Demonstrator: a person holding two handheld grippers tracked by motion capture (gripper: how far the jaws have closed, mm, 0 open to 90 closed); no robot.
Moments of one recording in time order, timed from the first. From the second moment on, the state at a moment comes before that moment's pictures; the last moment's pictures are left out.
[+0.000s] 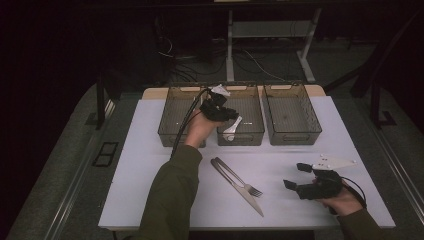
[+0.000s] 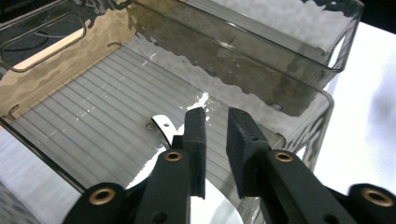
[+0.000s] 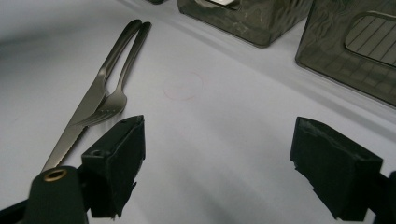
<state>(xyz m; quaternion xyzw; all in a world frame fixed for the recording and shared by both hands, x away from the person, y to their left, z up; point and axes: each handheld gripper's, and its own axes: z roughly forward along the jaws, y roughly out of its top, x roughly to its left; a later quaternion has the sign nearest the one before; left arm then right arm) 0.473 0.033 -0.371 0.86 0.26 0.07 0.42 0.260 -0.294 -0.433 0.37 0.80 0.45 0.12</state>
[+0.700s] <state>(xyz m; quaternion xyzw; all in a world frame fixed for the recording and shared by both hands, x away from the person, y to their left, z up) 0.426 0.054 -0.349 0.85 0.24 0.06 0.46 0.262 -0.293 -0.432 0.38 0.80 0.44 0.12</state>
